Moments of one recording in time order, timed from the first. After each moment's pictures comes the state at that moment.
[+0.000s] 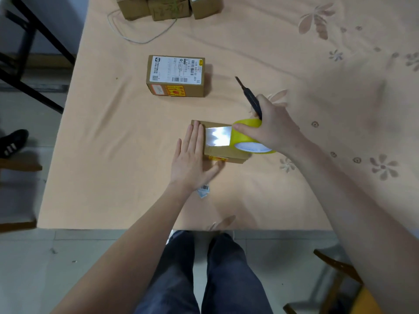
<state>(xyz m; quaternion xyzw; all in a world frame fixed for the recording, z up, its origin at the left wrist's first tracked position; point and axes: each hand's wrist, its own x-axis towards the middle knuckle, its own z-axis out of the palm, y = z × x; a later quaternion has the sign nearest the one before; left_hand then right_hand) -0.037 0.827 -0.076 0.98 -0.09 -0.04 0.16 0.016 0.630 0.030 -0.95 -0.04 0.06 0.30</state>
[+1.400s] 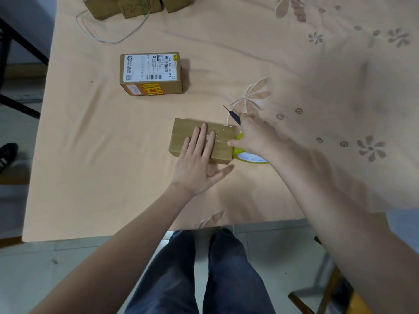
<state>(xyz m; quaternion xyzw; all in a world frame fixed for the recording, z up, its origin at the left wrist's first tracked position) -0.048 0.786 -0.062 0.97 -0.20 -0.09 0.09 0.004 0.613 -0.020 -0.97 0.04 0.18 0.17</state>
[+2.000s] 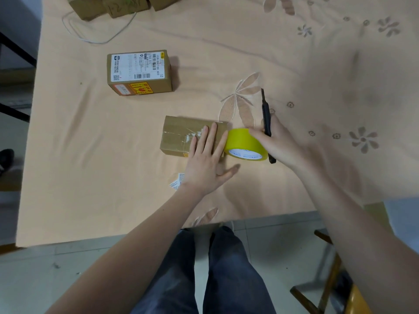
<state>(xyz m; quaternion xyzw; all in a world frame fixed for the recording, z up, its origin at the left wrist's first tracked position) -0.056 0.749 -0.069 0.97 -0.23 -0.06 0.08 -0.039 0.561 -0.012 -0.87 0.17 0.13 0.45</state>
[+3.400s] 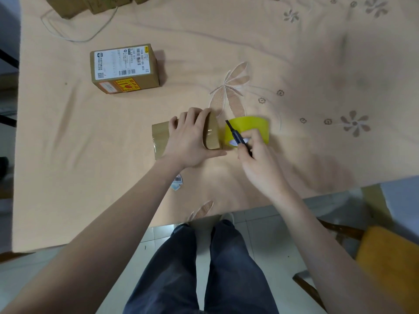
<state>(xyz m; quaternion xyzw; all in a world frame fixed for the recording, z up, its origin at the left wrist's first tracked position) -0.011 0.758 -0.044 0.95 -0.23 -0.05 0.19 -0.102 0.605 0.005 -0.86 0.16 0.08 0.47</state>
